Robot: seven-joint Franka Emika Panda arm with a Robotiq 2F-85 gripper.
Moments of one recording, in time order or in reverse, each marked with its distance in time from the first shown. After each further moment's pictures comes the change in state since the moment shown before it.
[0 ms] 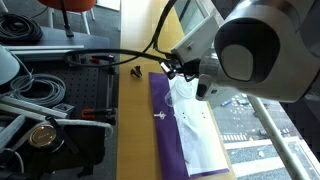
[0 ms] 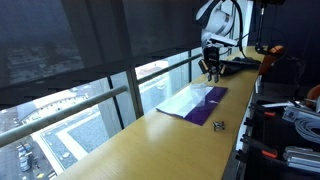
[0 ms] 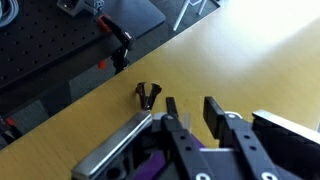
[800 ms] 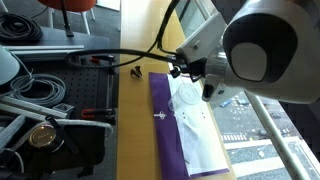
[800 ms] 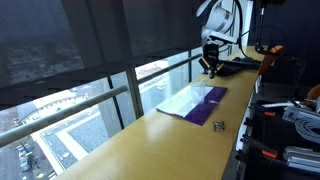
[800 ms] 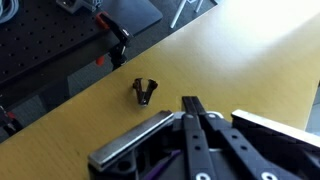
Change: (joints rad) arm -0.017 -0.005 0.001 0.031 0.000 -0.018 -0.001
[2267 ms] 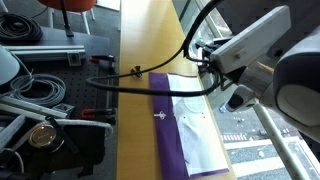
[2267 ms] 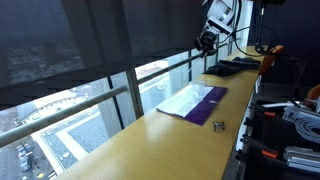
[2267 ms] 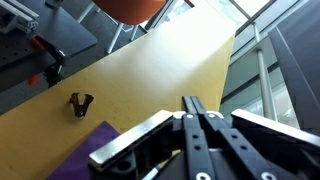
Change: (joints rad) arm -0.136 0.120 0.005 0.265 0.277 -0.276 0.017
